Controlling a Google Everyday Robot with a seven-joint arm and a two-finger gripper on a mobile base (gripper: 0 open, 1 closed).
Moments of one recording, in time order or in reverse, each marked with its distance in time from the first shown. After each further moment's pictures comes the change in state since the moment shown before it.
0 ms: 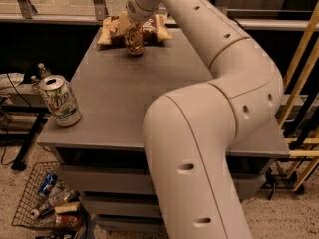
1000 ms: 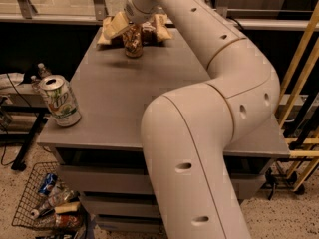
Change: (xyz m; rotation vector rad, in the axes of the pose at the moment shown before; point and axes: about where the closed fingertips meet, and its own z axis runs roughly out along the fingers) arm 0.003 0.003 0.008 -0.006 0.010 -0.002
